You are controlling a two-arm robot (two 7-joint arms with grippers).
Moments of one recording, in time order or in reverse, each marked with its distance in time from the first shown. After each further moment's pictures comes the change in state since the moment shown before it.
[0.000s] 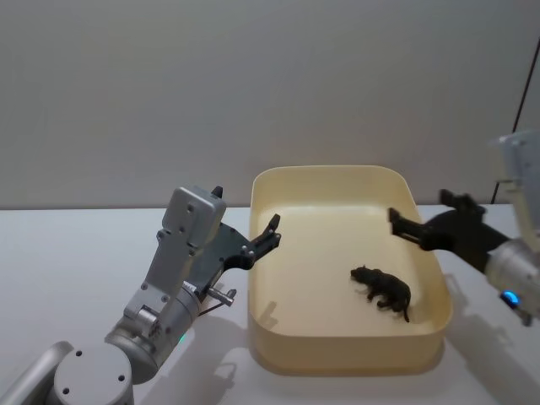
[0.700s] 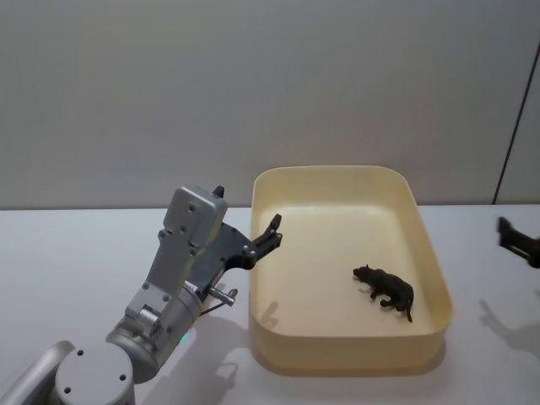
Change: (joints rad) left arm 0.000 0.000 0.000 0.000 0.000 0.000 0.000; right arm -0.225 0.158 0.155 -0.196 0.138 -0.026 -0.156
